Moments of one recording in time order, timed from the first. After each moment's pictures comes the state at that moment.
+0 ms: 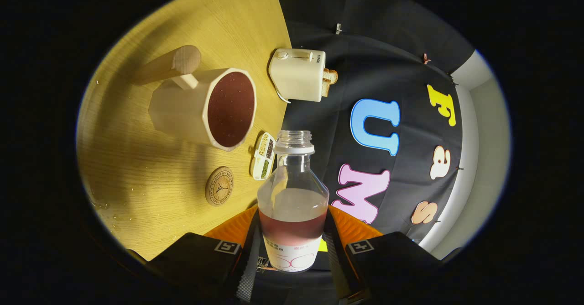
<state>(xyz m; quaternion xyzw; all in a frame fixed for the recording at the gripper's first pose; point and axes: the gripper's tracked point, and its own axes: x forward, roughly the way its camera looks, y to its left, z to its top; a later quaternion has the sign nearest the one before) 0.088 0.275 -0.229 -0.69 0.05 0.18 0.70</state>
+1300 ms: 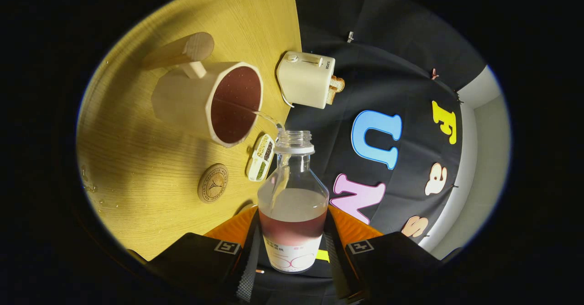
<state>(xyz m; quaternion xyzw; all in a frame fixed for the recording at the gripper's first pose) 0.096 0.283 -0.228 -0.72 0.03 0.19 0.66</state>
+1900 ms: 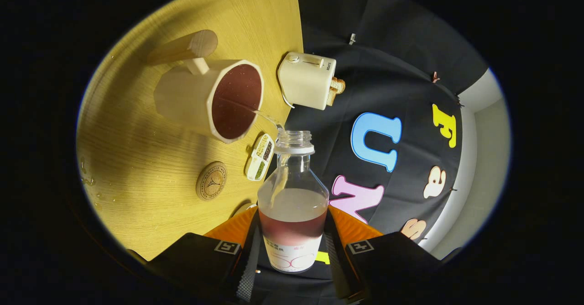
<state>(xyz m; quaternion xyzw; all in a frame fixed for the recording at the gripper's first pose) 0.096 0.282 -0.225 -0.73 0.03 0.19 0.66</state>
